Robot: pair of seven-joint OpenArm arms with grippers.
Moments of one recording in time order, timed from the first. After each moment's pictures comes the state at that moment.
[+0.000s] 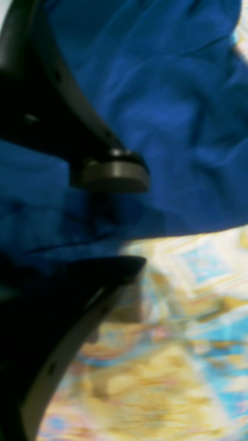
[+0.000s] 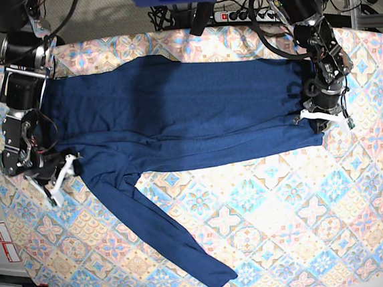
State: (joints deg) left arm 2.4 -1.0 -34.5 76.1 -15.8 -17.2 25.0; right arm 21.1 19.9 14.1 50.4 7.4 41.1 -40.0
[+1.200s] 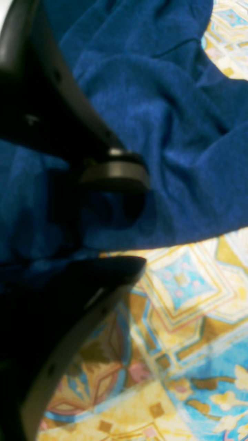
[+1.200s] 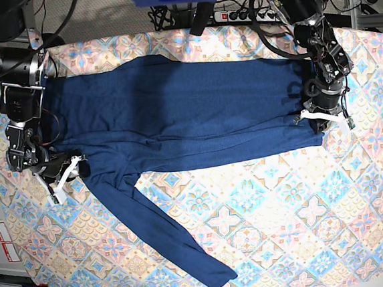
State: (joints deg) left arm 2.4 -1.0 -34.5 76.1 -15.8 -17.2 24.9; right arm 25.2 21.8 9.4 33.0 7.4 41.1 -24.7
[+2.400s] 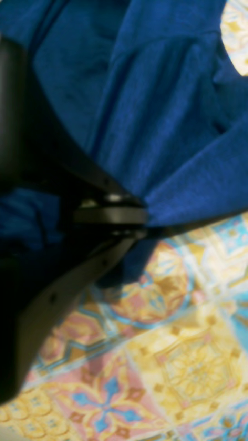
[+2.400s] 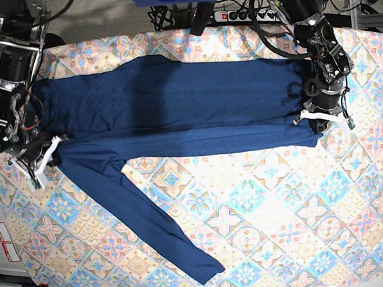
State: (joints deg) left arm 2.6 -1.1 -34.5 76.1 -15.9 -17.4 25.0; right arm 7.1 21.5 20.7 67.2 8.1 41.3 -40.6
